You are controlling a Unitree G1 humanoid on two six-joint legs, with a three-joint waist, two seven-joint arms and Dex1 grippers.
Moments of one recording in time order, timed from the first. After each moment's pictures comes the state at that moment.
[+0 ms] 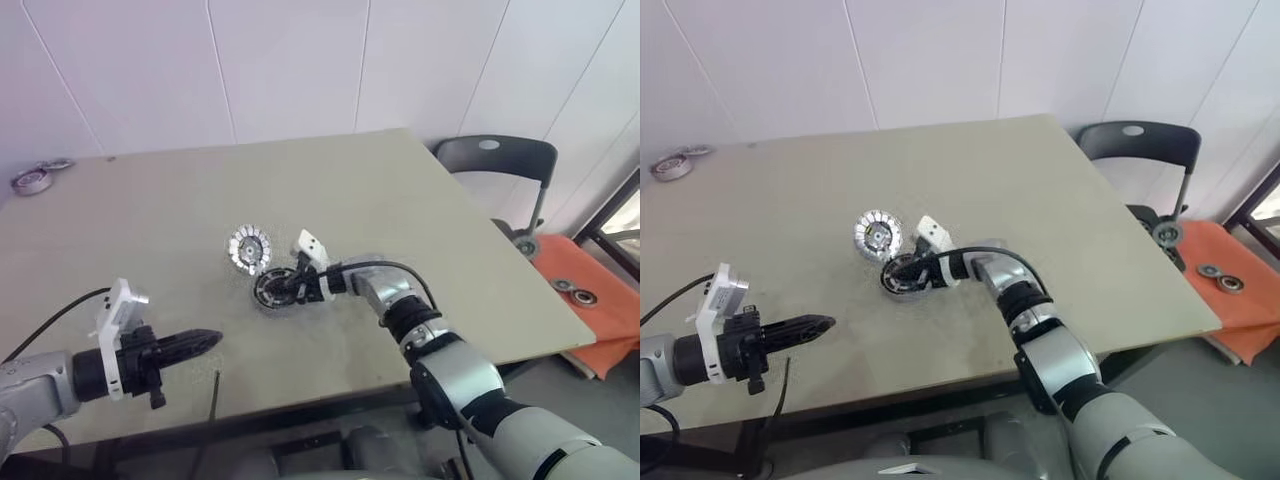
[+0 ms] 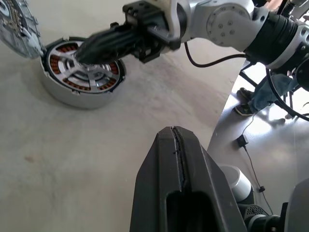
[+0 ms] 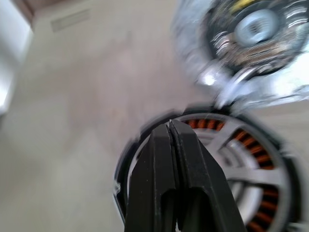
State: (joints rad) left arm 0.33 0.90 0.52 -0.57 -1.11 0.91 -0.81; right arm -0.91 -0.01 0.16 0.92 0.15 0.29 1.14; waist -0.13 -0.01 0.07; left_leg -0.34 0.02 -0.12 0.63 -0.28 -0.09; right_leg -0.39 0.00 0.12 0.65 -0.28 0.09
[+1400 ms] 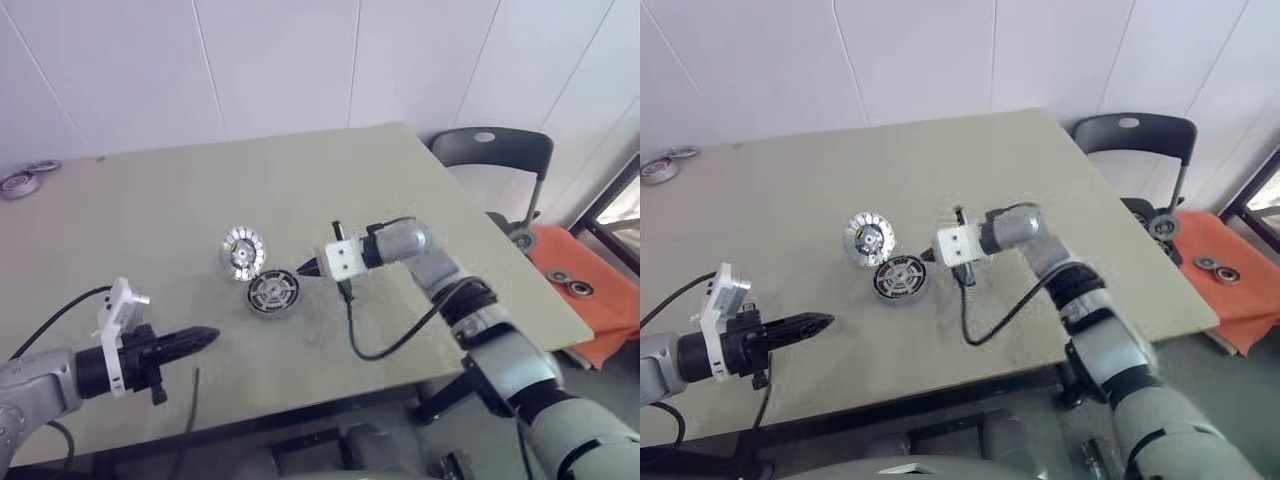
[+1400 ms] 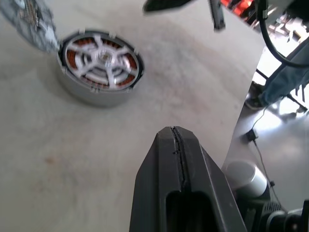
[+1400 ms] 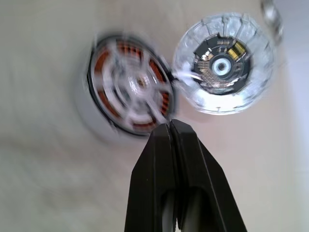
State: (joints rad) left arm 0.36 0.87 0.47 -0.53 -0.97 0.86 -0.87; right arm -0.98 -0.37 0.47 0.79 -0.36 -0.86 0.99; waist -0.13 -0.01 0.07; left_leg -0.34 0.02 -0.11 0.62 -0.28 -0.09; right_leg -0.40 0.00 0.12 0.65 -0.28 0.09
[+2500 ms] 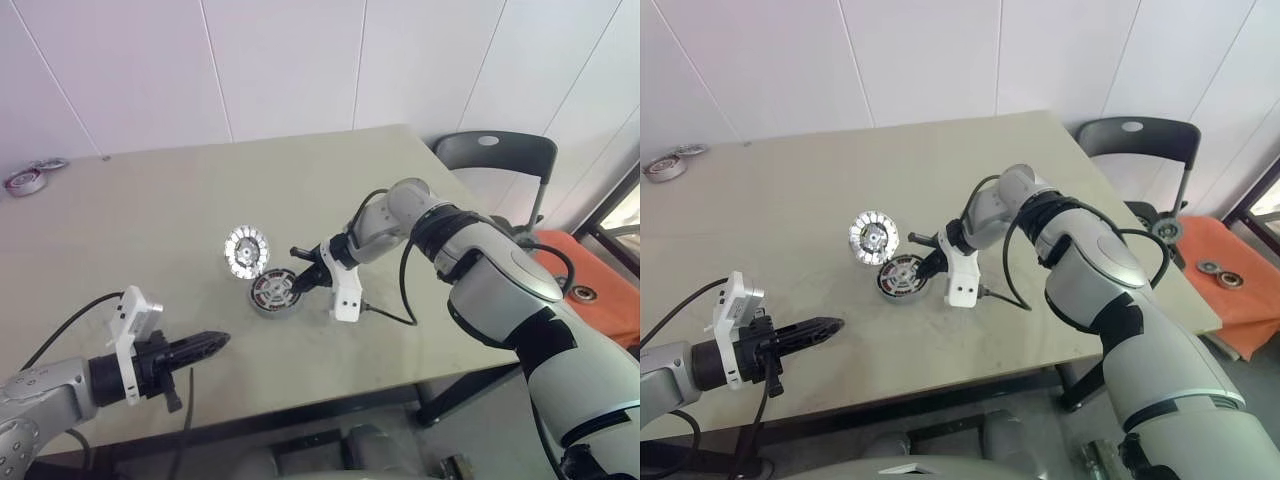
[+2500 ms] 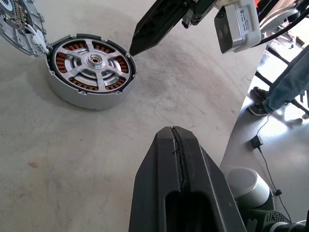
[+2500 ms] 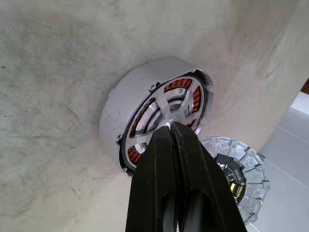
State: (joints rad) left arm 0.36 0.81 0.46 -0.62 -0.99 0.86 -0.77; right arm -1.39 -0.27 0.95 1.11 -1.22 -1.28 0.03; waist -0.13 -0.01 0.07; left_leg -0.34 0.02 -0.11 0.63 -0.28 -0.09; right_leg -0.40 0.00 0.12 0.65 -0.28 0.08
